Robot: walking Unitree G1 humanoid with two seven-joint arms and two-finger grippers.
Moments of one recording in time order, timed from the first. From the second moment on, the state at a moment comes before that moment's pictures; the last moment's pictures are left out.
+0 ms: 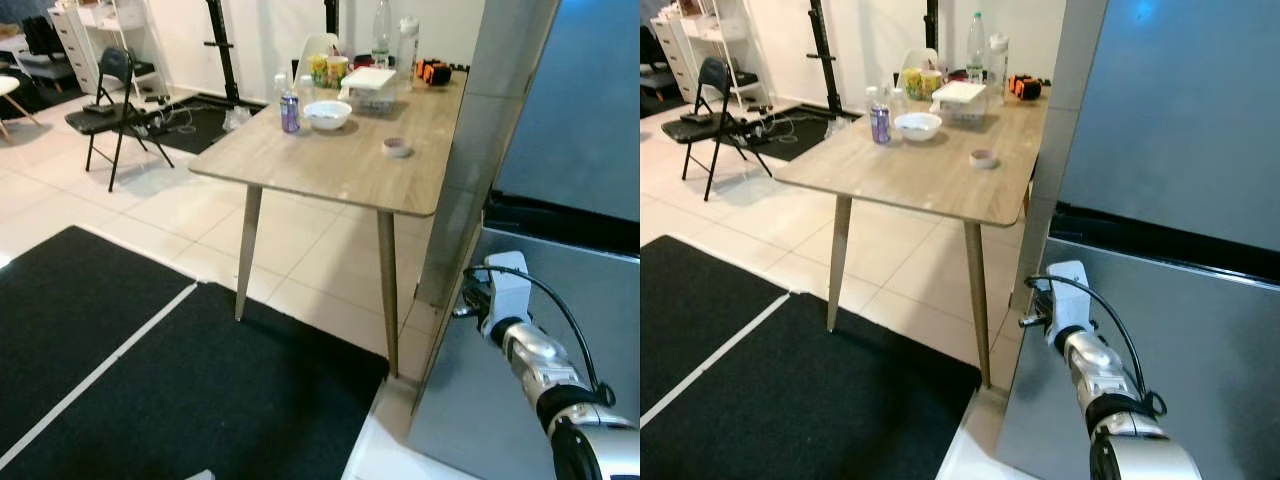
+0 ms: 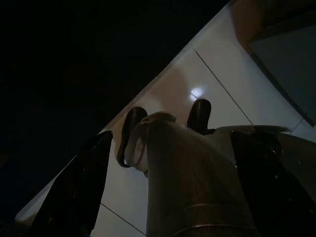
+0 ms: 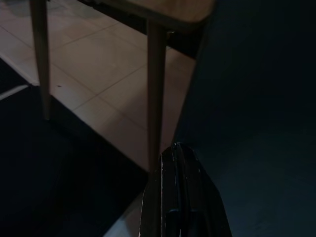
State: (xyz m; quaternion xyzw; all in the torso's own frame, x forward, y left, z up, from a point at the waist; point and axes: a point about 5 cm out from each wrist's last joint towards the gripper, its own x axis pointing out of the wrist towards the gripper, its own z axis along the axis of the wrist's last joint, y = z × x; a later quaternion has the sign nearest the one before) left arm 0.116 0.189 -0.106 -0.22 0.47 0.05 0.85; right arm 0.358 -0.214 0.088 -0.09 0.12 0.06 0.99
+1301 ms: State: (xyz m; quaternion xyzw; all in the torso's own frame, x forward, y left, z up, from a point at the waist) left arm 0.110 0.190 -0.107 -0.22 0.47 0.06 0.85; right arm 0.361 -0.227 0.087 -0.26 0.22 0.06 0.94
